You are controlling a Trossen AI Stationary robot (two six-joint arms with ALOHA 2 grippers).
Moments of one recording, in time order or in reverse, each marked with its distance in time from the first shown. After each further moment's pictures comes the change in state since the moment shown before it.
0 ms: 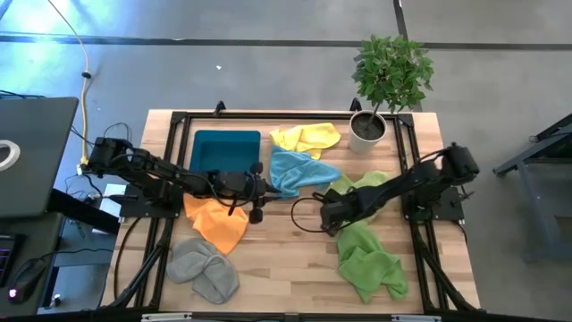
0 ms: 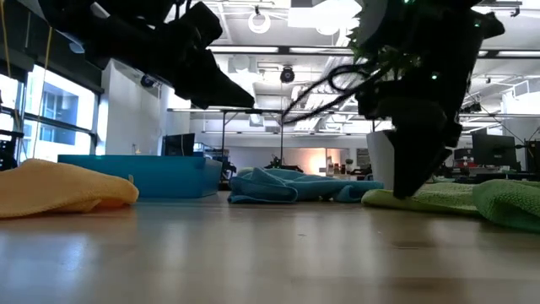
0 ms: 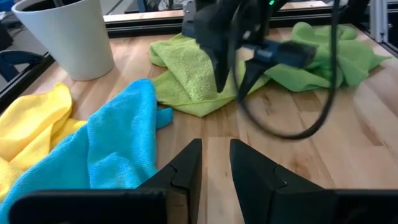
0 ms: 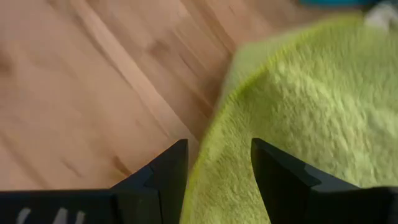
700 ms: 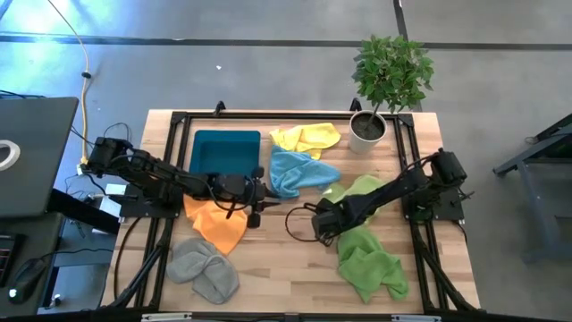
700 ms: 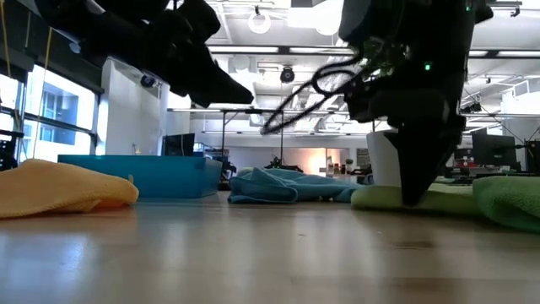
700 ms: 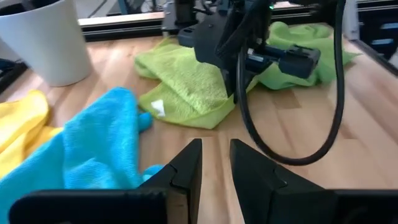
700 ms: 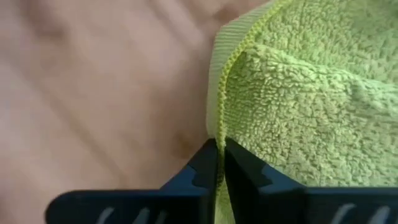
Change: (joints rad) left arm -0.031 0.000 0.000 0.000 0.041 0.008; right arm 0.058 0.110 0.157 -0.091 -0.093 0.045
